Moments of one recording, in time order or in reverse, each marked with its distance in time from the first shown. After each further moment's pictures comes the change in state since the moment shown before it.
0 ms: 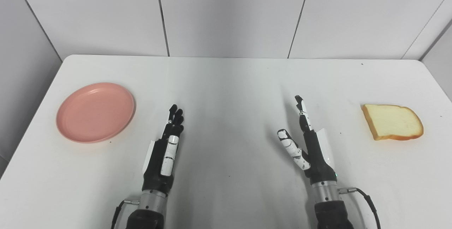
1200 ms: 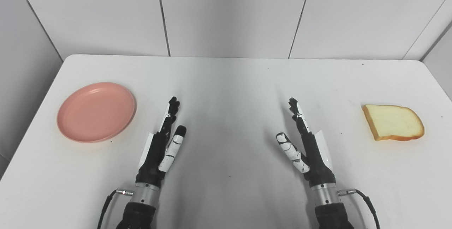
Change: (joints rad) left arm -0.055 0.060 0.013 0.072 0.206 -0.127 0.051; right arm 0.010 -0.029 0.043 -0.007 0.033 -0.023 0.013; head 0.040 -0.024
